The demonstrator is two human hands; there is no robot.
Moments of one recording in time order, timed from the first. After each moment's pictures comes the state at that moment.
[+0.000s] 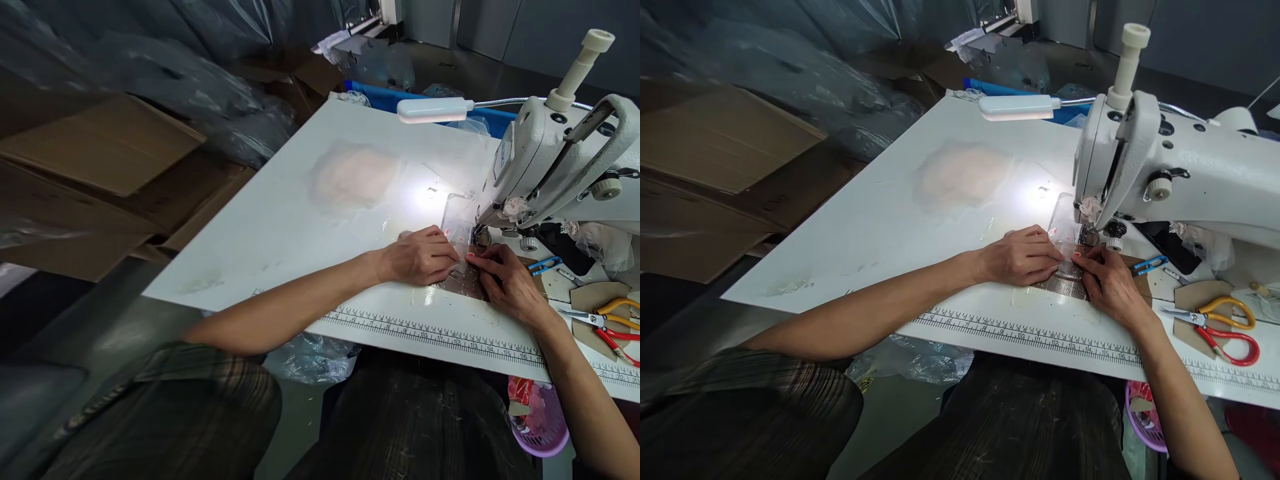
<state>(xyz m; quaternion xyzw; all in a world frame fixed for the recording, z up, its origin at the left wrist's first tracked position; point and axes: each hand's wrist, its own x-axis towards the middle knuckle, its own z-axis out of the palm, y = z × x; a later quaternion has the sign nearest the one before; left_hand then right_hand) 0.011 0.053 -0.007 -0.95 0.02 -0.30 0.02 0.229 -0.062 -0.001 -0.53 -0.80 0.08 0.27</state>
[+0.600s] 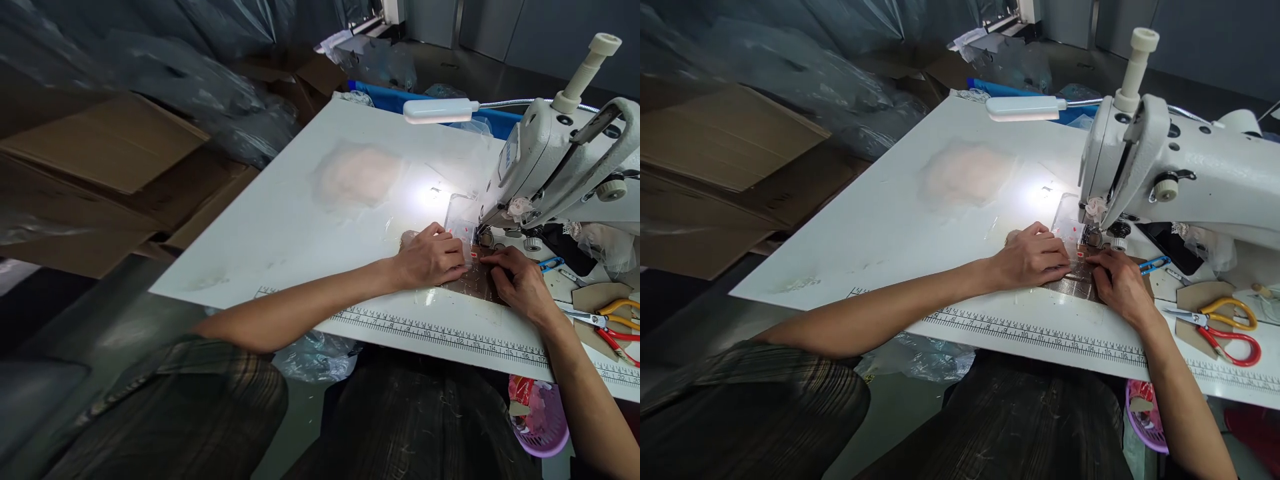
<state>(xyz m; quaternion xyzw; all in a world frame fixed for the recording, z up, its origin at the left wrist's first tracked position) 0.021 0.038 -0.005 -0.96 -0.12 -0.24 -0.03 0.231 -0.062 0.007 -0.60 -0.74 0.11 0.29</state>
